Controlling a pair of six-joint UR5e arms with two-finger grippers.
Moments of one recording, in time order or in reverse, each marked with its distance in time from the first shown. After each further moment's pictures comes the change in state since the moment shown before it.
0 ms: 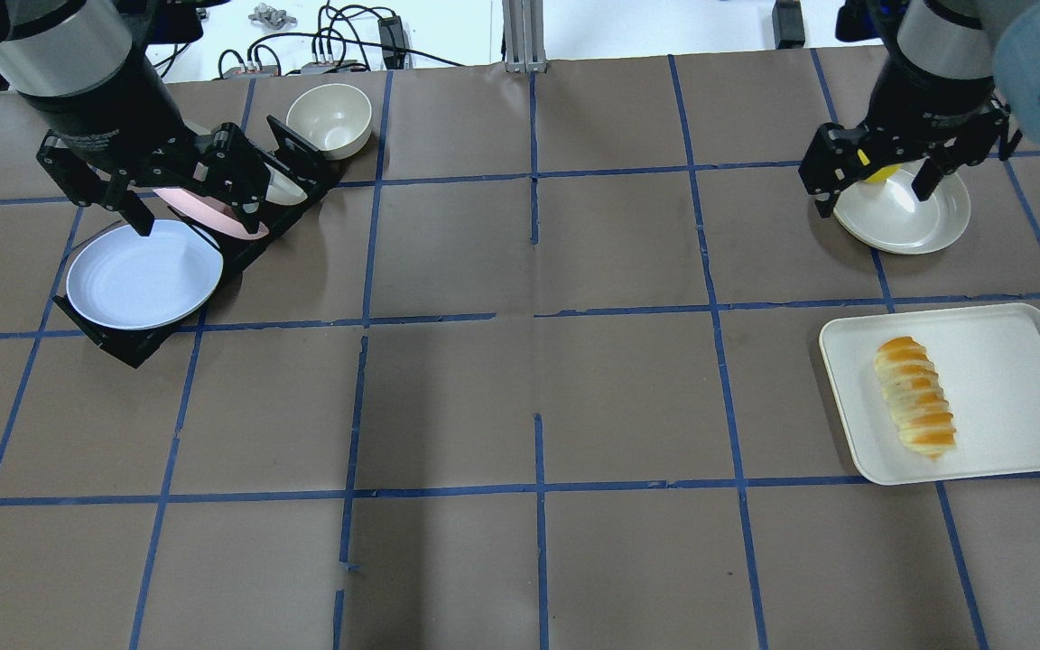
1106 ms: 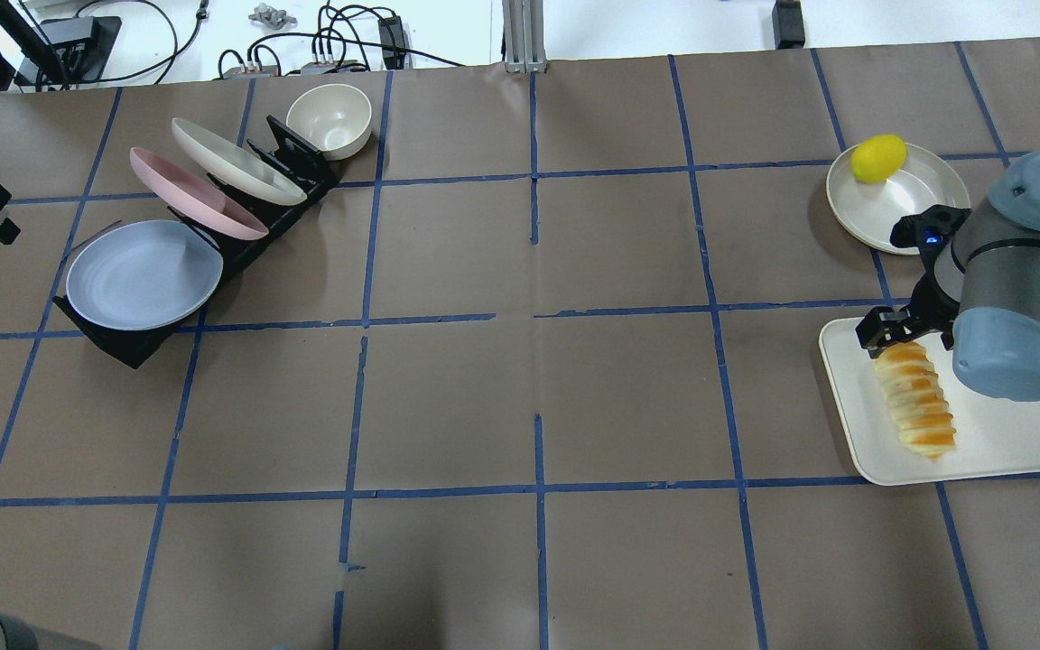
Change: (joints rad) left arm 0.515 -0.325 0.143 0.079 -0.001 0.613; right arm -0.262 0.117 0.517 -0.670 -0.006 -0.217
